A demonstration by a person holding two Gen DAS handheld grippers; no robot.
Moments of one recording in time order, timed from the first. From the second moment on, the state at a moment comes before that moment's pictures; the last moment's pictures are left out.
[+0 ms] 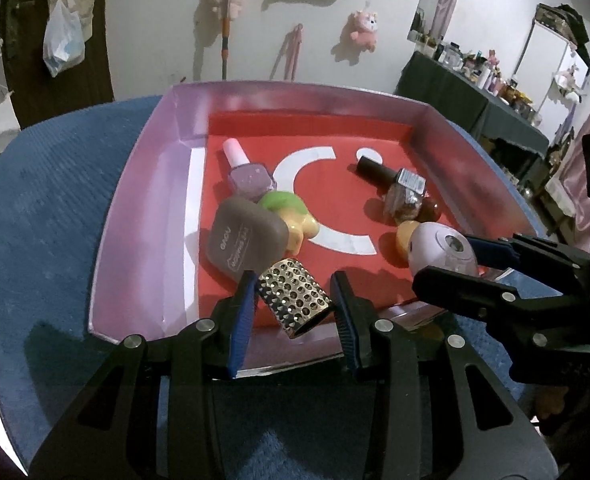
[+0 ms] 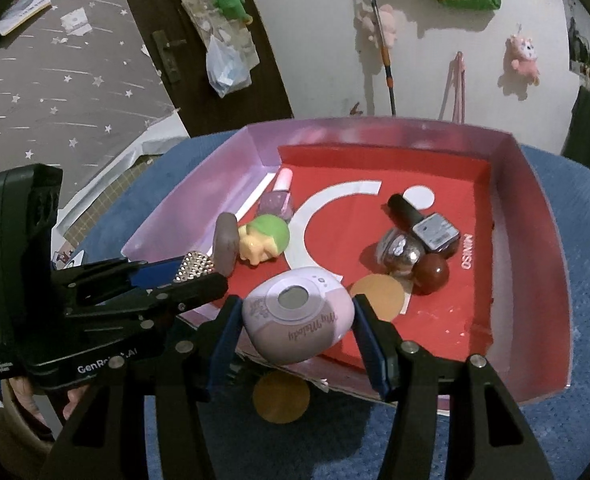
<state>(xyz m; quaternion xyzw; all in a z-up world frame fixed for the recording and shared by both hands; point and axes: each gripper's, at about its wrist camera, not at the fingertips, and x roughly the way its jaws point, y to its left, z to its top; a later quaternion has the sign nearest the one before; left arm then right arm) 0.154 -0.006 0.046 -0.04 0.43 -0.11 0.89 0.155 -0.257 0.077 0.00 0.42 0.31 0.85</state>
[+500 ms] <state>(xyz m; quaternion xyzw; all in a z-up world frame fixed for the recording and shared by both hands) 0.170 -0.009 0.036 -0.03 0.46 -0.12 0.88 0.170 -0.248 0.055 0.00 0.47 0.32 0.82</state>
